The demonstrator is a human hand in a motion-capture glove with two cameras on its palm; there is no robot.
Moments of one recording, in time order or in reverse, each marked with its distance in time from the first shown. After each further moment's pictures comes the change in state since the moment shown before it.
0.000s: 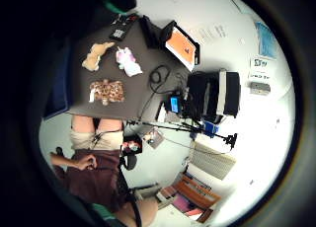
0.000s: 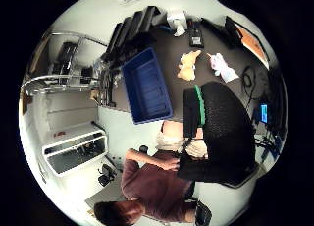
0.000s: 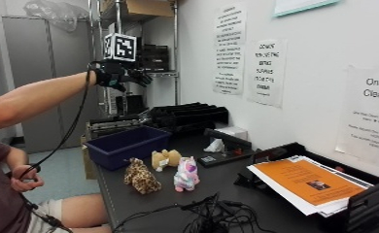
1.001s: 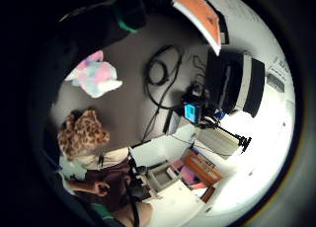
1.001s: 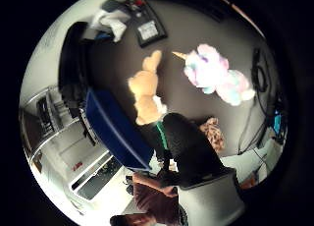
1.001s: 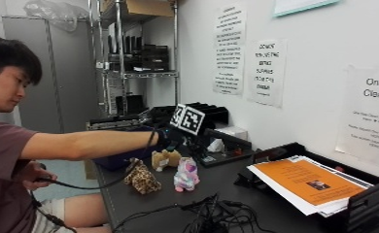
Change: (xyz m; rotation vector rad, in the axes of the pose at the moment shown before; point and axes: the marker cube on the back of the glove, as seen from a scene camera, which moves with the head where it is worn) arm 0.108 -0.202 0.218 -0.323 0.008 0.553
